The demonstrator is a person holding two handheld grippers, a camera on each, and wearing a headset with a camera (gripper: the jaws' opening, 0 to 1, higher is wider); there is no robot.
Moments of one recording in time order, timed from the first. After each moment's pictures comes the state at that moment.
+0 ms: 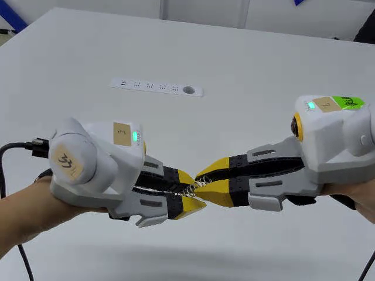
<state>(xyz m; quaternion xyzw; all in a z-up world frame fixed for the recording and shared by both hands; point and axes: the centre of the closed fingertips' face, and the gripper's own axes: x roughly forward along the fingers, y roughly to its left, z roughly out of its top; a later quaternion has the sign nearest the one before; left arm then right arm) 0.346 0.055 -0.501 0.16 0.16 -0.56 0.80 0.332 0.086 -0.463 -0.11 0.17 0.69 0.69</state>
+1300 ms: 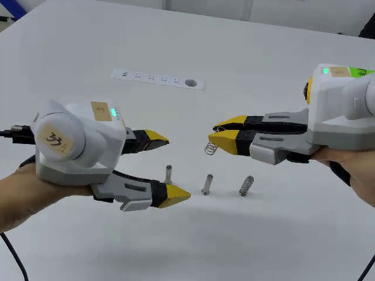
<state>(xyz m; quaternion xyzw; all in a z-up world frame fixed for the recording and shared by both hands) 0.390 0.105 -0.509 0.11 0.18 -0.44 0.87 0.435 0.064 -0.476 -0.08 0.19 0.55 0.81</state>
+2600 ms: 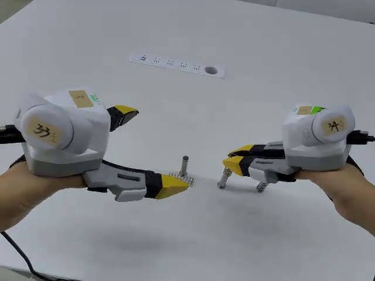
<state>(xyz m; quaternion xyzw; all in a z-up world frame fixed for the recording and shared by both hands) 0.404 0.153 -0.524 0.09 0.19 -0.35 0.91 0.451 0.058 -0.585 -0.14 0.29 0.52 0.79</state>
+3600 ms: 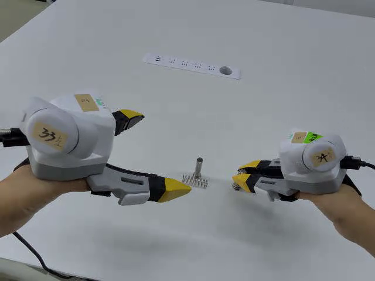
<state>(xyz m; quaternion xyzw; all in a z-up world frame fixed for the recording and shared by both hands) 0.399 0.168 -0.527 0.10 0.21 -0.34 0.91 0.455 0.059 -0.628 -0.19 0.28 0.52 0.78</state>
